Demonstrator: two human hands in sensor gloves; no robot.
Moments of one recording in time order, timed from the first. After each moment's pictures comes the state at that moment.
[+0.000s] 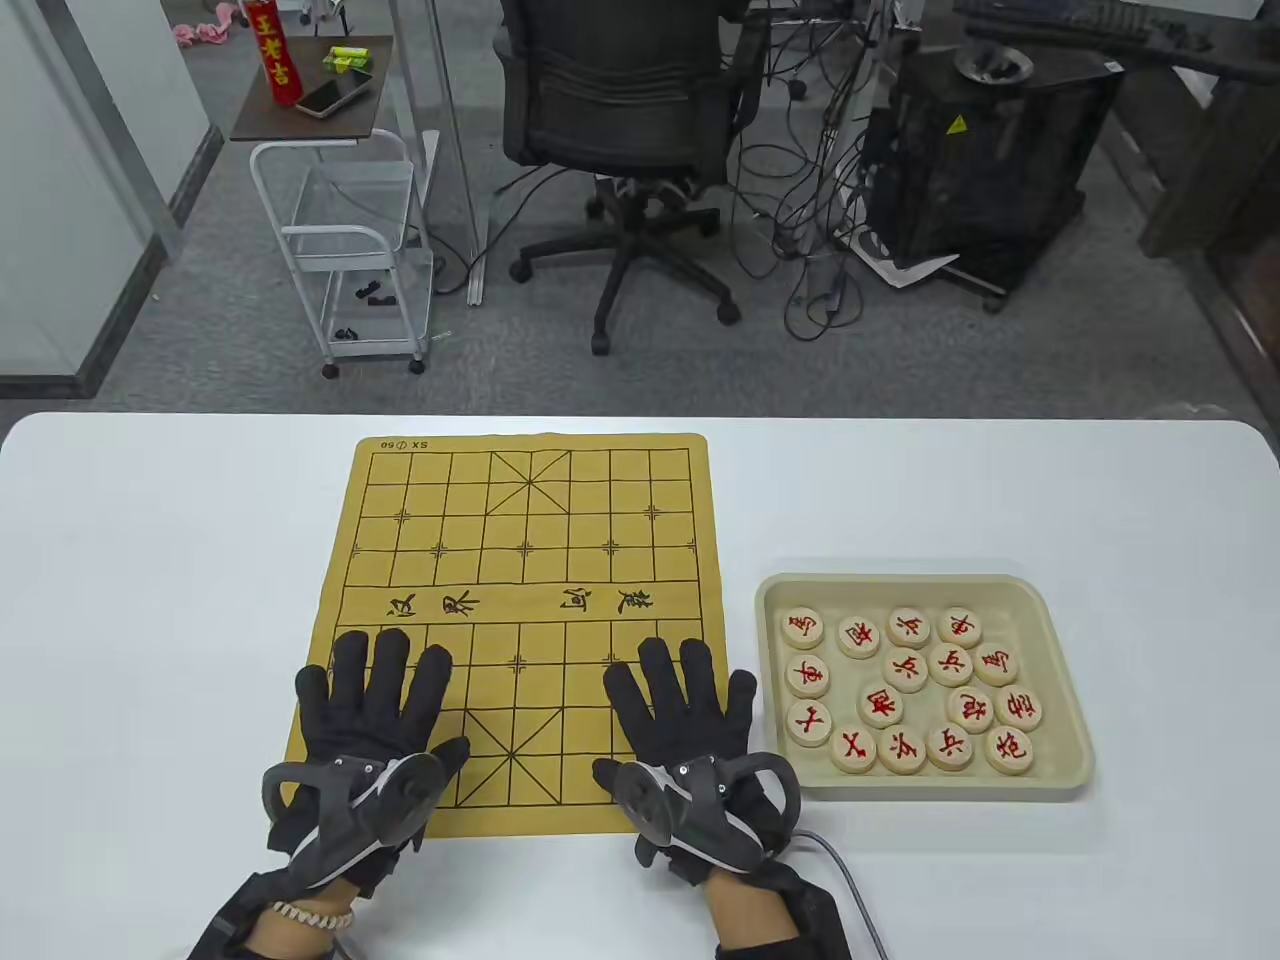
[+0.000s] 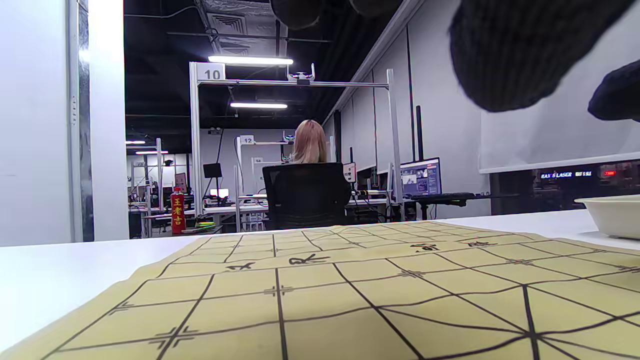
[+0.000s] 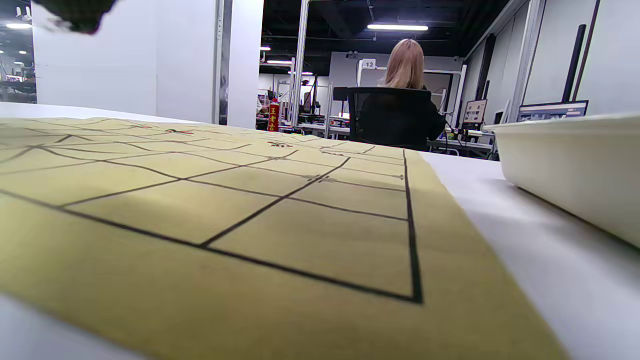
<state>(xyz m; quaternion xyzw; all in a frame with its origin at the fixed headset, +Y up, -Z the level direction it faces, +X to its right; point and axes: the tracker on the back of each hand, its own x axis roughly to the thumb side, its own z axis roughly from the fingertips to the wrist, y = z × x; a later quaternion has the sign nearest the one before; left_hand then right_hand) -0.246 -0.732 -0.255 0.13 -0.08 -0.03 0.99 0.024 -0.763 -0.264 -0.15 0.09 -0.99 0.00</state>
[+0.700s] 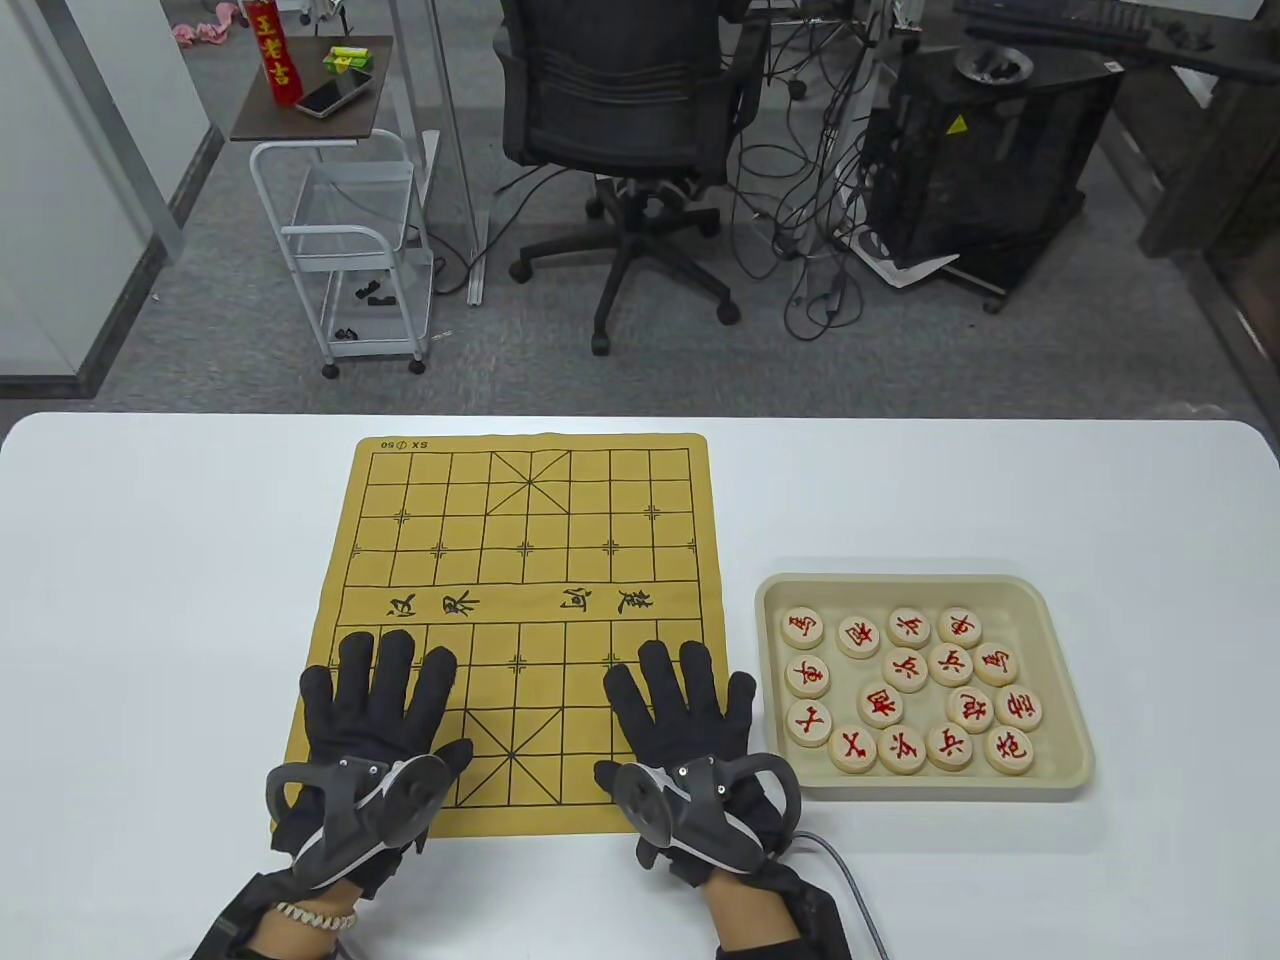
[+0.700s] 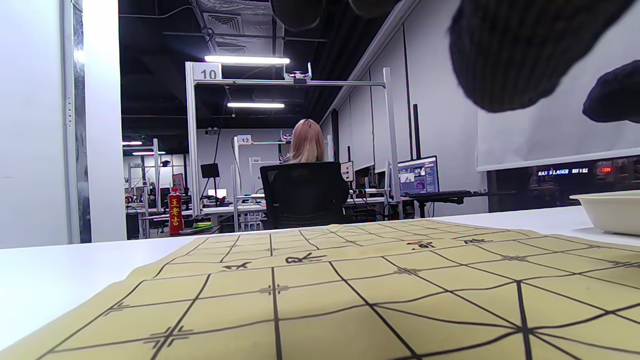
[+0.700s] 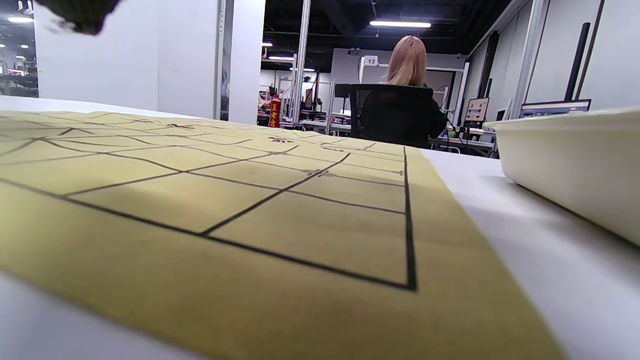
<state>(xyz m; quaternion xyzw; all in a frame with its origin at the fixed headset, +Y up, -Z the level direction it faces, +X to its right) -0.242 -0.733 -0.254 0.13 -0.09 -0.03 0.99 0.024 -0.766 -0.263 -0.15 0.08 -0.99 0.01</state>
